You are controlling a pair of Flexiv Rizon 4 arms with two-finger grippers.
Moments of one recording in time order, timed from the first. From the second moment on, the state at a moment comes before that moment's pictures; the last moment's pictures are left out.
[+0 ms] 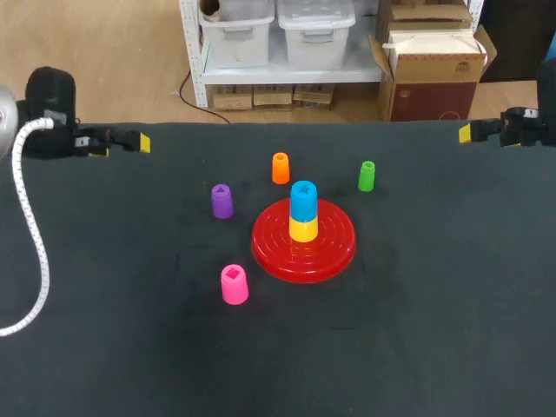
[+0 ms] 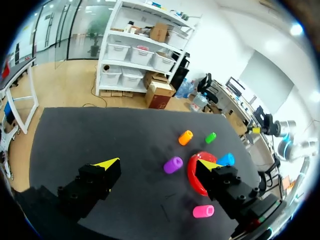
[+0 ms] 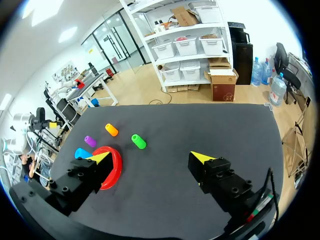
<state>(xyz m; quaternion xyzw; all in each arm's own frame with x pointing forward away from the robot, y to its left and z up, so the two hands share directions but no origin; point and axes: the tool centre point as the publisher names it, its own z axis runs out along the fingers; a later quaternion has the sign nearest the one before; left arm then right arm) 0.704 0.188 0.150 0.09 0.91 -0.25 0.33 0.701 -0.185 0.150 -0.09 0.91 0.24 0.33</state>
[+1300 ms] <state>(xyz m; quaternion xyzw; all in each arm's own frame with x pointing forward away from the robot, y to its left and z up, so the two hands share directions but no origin) 0.698 0.187 0.147 0.30 0.87 -0.21 0.34 0.701 -0.184 0.150 -0.09 0.91 0.24 0.33</state>
